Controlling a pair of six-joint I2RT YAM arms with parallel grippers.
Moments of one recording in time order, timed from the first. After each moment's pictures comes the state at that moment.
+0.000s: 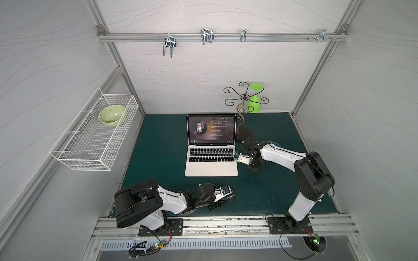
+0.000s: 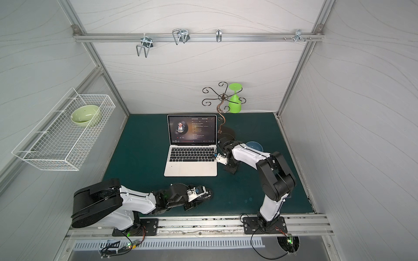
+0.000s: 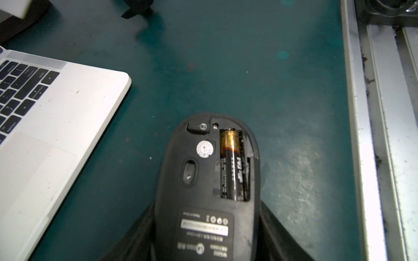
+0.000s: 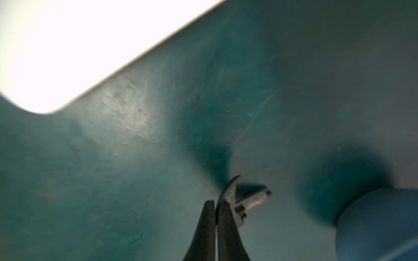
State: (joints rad) left arm -1.10 1.46 0.26 0.55 0.05 0.17; right arm 0.59 1.69 1.12 -0.86 0.09 -0.54
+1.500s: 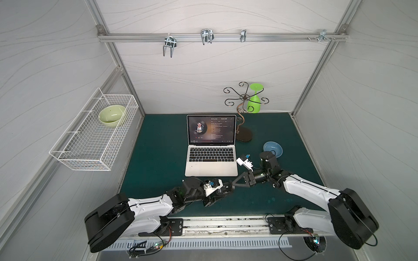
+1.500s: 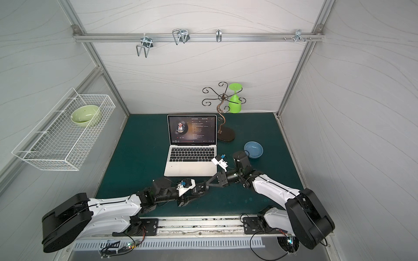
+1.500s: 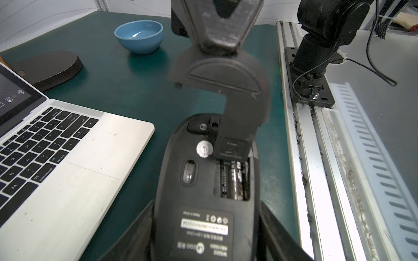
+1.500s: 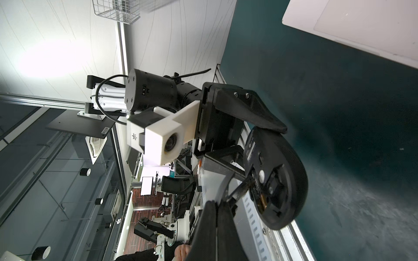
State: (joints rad) left arm -0.91 1.13 0.18 0.51 0.36 0.15; right arm 0.59 1.21 0.47 0.13 -1.20 0.71
